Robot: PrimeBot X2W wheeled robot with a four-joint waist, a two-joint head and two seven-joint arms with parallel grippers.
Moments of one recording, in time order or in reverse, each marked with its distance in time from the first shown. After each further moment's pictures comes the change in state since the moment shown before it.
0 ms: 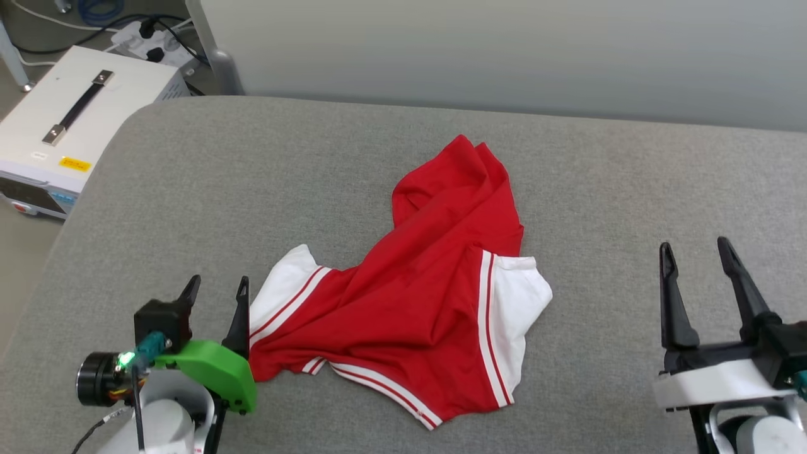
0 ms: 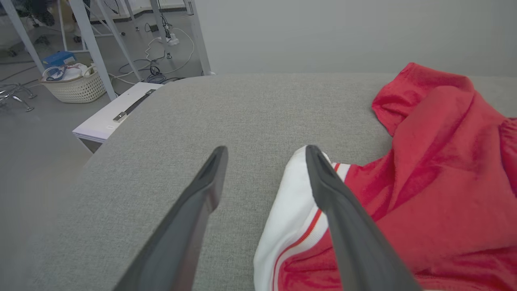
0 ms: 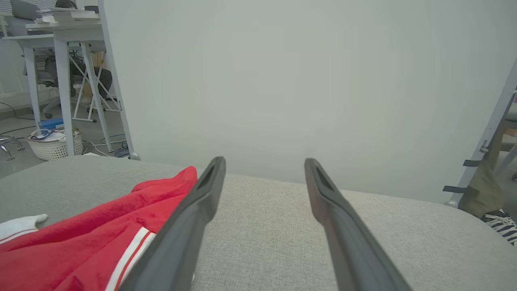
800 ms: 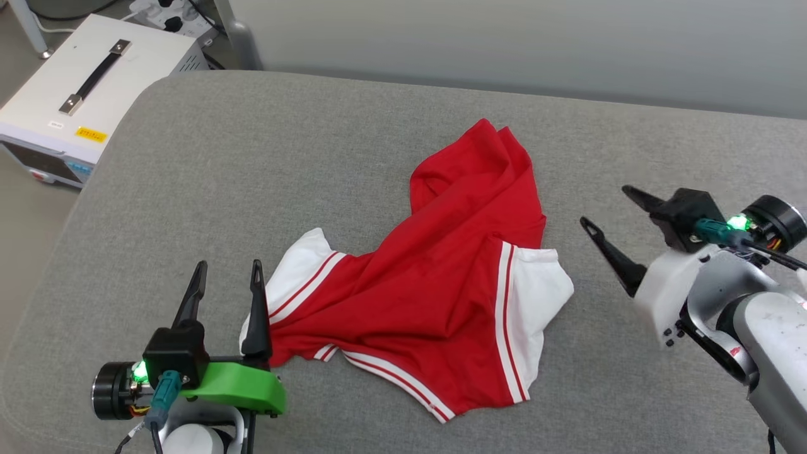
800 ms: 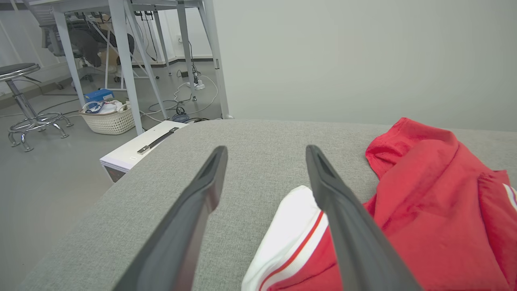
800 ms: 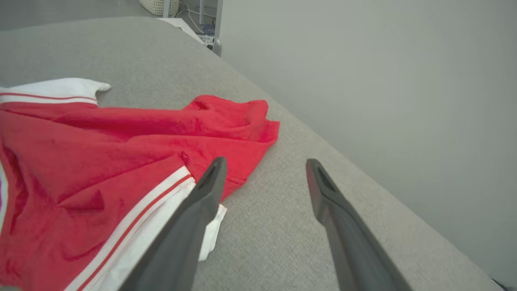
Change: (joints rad) left arm 0.224 -0.289 0.397 -0.236 0.451 -0.085 0.000; right arm -0.446 -0.481 0.564 0.168 0.307 0.000 0.422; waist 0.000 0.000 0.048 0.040
